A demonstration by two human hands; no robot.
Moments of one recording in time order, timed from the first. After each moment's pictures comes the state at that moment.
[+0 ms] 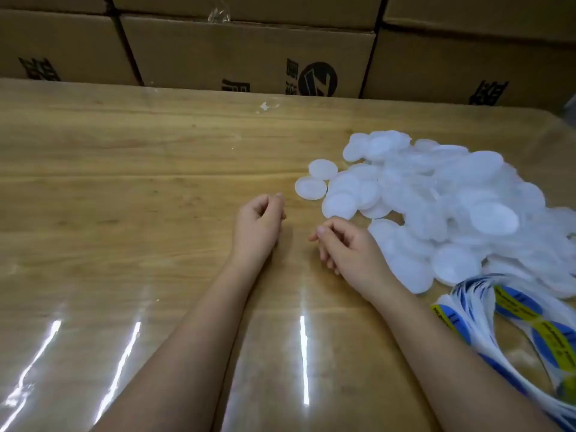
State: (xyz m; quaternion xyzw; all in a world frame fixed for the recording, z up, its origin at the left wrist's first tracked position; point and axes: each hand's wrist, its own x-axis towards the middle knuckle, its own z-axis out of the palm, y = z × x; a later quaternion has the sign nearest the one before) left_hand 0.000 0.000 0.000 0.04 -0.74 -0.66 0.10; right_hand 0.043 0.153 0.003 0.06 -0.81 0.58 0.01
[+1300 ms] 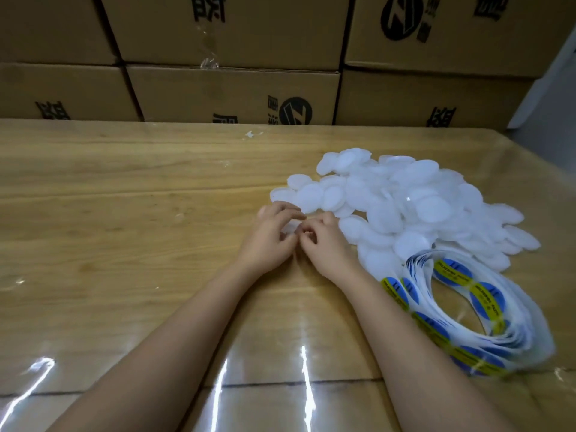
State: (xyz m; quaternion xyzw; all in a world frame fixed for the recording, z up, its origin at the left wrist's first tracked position) left_hand 0.028 0.020 0.006 -0.24 -0.88 -0.39 0.12; right_hand 0.039 0.160 -0.004 0.05 -0.93 0.36 0.09
